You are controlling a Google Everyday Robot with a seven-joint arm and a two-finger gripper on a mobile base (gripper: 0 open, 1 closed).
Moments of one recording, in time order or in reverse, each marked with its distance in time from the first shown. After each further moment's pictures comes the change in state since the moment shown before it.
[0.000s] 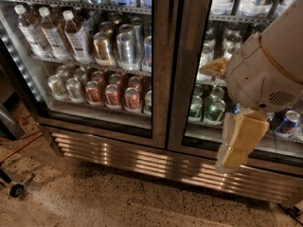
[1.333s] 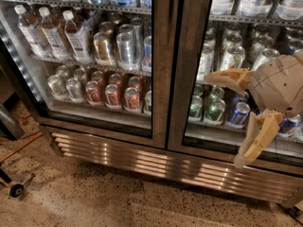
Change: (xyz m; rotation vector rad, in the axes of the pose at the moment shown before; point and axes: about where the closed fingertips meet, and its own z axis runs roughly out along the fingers) arm 0.026 -0.010 0.014 -0.138 -0.527 -0.017
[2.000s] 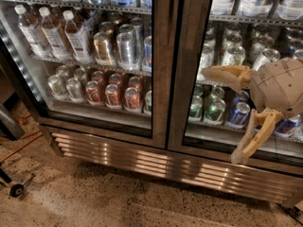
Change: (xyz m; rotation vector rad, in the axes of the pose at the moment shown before) arm -0.015 -0.005 -0.002 0.016 -0.210 -0.033
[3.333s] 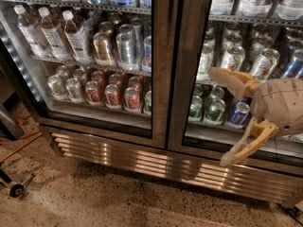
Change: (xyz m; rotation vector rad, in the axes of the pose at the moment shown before) arm -0.007 0.003 0.001 0.157 -0.247 0.028
